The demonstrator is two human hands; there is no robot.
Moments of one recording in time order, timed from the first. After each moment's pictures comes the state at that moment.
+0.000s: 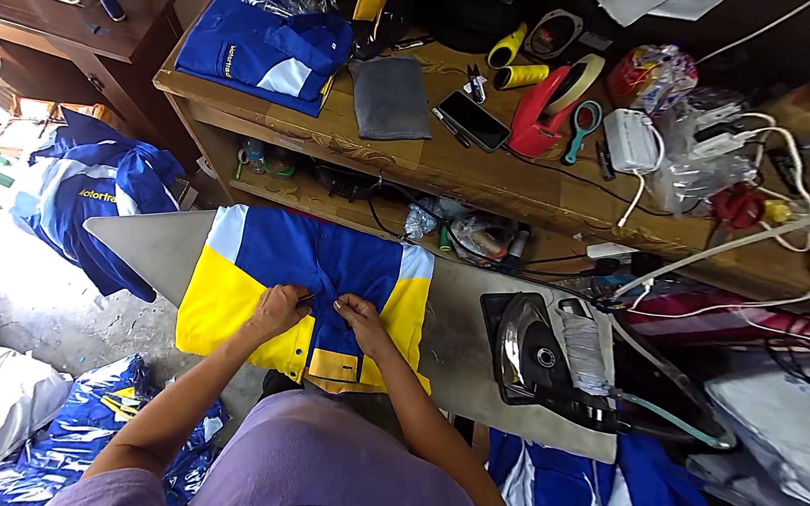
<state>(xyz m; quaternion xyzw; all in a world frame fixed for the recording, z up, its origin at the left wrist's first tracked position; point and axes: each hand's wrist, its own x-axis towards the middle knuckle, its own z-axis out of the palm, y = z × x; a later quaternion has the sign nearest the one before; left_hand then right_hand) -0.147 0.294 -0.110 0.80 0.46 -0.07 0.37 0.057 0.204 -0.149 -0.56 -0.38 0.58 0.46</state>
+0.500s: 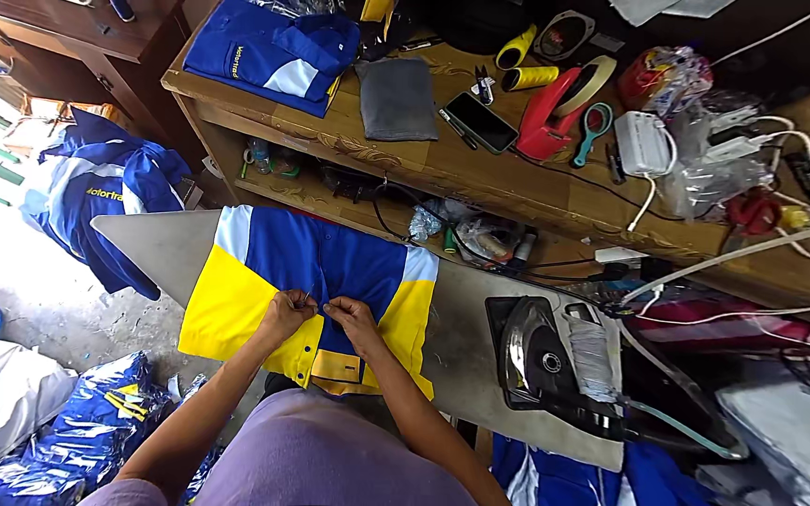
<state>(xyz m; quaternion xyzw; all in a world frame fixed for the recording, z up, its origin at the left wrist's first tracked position) -0.145 0.269 -0.106 0.60 0.53 0.15 0.58 0.036 0.211 -0.133 -0.60 -0.36 0.58 0.41</state>
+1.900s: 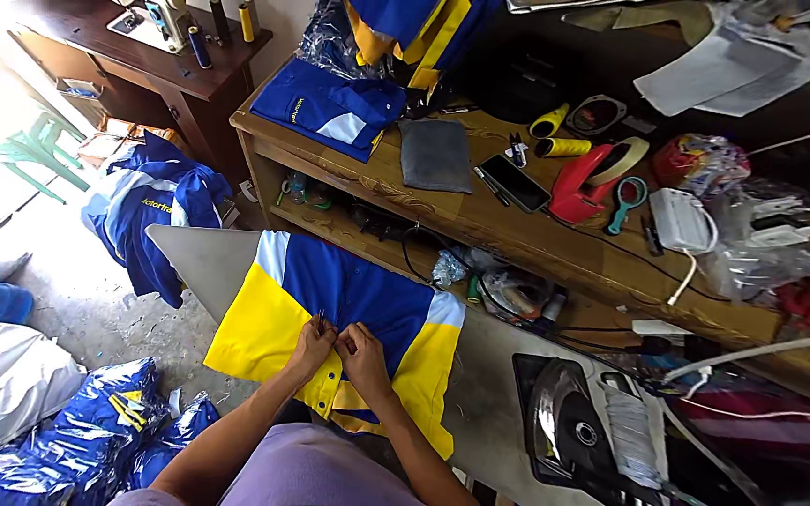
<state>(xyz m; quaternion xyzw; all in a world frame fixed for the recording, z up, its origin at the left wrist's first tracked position) -0.134 0.248 -0.120 0.47 0.56 0.29 0.62 0.003 0.207 -0.112 -0.63 -0.64 0.28 0.33</state>
